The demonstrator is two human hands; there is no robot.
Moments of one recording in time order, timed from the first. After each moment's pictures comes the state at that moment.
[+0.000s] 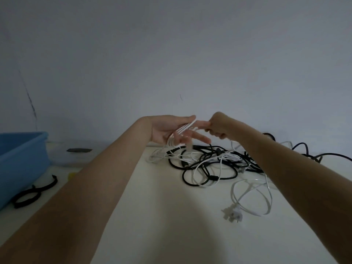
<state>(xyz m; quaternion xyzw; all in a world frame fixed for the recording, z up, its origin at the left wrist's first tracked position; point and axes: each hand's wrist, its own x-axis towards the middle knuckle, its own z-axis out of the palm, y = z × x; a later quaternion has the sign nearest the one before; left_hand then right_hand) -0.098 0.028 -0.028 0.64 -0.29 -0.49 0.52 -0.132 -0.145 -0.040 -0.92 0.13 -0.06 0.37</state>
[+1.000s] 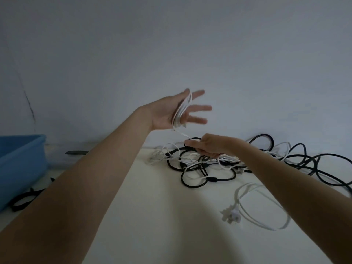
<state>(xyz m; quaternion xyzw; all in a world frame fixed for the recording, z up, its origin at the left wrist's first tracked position) -0.108 0.018 0.001 0.57 -0.34 -0.38 0.65 -0.150 -0.134 -0.069 -0.96 0.00 0.07 0.29</state>
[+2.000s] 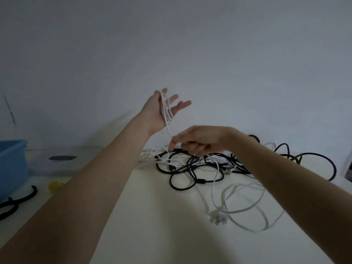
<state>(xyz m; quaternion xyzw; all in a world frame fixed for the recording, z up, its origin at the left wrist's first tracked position) -0.090 -0.007 -0.009 0.34 -0.19 -0.28 0.88 -0.167 -0.139 -0.039 -0.84 -0.12 0.19 0.50</state>
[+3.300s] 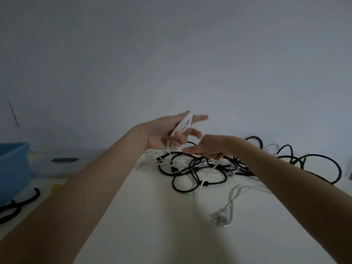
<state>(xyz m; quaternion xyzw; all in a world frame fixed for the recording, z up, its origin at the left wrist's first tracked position) -0.107 0.004 -0.028 0.56 -0.32 -0.45 0.62 -0.164 -0.152 -0.055 -0.94 0.04 0.11 0.30</state>
